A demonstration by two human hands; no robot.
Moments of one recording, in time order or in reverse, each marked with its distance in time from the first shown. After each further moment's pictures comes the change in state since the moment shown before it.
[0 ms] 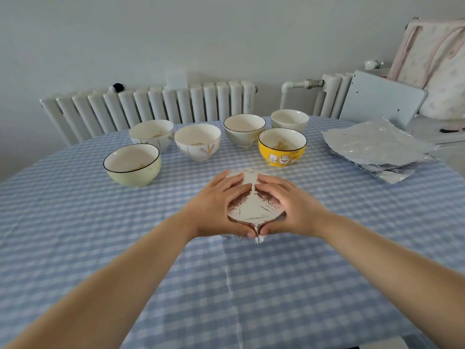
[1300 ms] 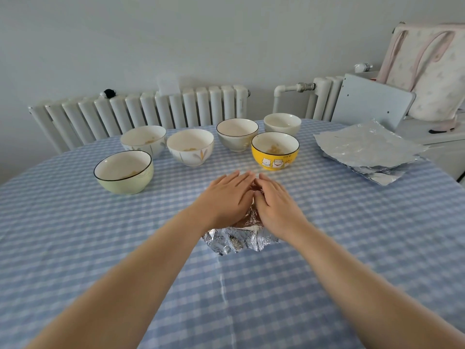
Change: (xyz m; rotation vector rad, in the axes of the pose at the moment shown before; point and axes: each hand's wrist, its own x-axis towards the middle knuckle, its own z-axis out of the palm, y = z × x) left_hand 0.036 0.030 -0.006 0.197 0.006 -0.011; right_hand 0.017 -0.039 0.014 0.191 0.226 0.342
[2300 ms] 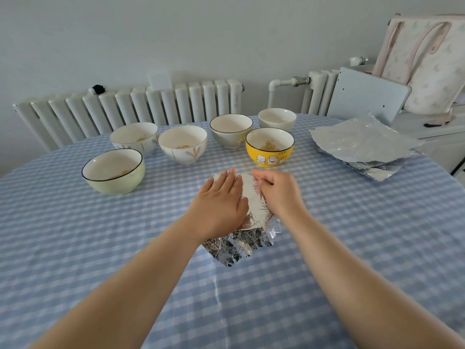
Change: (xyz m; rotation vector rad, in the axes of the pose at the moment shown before) left_hand -0.007 0.012 0.006 0.076 -0.045 -0.126; right_hand 0.023 0.010 -0.010 0.287 0.227 0.138
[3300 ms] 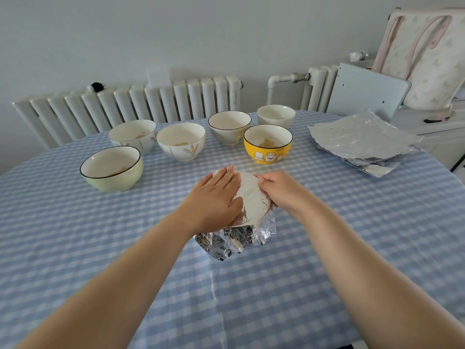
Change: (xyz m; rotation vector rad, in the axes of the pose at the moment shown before) left_hand -0.001 -0.011 -0.002 0.015 -0.020 0.063; right_hand 0.008 0.002 -0.016 -0.010 -0.356 0.180
